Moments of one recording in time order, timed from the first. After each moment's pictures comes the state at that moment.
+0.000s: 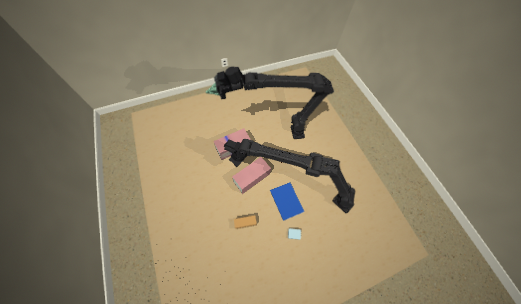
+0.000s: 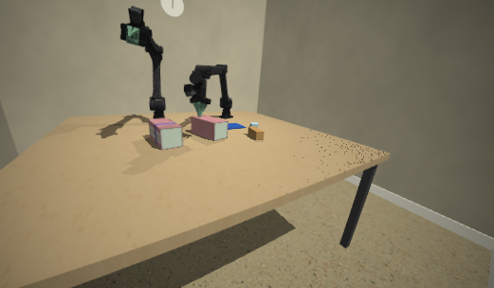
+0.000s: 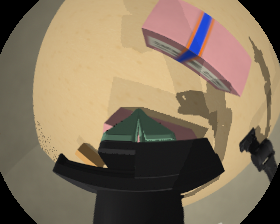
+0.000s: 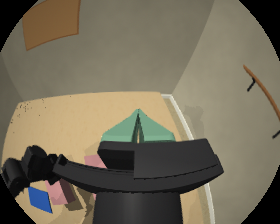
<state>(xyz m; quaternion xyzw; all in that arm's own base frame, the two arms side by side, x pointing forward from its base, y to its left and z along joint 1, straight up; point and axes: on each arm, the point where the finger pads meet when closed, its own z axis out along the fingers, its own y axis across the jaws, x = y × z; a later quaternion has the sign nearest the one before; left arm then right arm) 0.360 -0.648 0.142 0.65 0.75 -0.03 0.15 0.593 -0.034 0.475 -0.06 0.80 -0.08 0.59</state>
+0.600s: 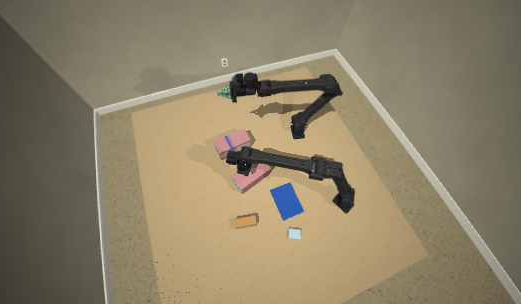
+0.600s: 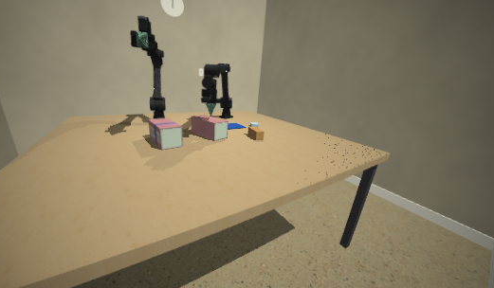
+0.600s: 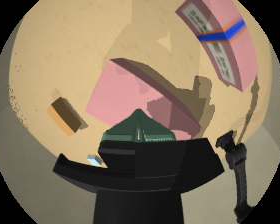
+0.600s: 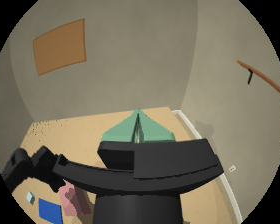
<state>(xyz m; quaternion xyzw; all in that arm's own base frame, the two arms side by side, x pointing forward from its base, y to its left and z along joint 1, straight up) 0.359 -0.560 0.139 0.51 0.86 -0.01 0.02 0.532 -0.005 0.487 -0.01 0.72 -0.01 0.69</state>
